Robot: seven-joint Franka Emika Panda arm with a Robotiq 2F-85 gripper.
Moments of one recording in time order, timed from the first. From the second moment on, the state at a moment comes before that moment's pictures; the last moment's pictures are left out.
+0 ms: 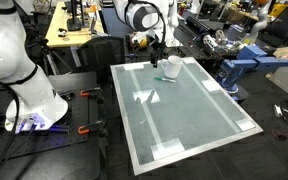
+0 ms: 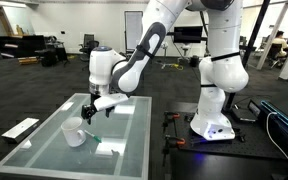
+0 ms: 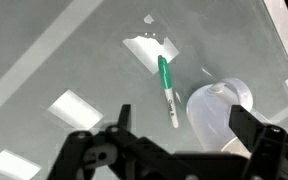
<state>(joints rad) 0.19 0.20 0.04 -2.34 -0.12 2.75 1.01</state>
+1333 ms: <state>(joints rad) 0.16 0.38 0.00 -2.33 -0.01 2.90 0.80</state>
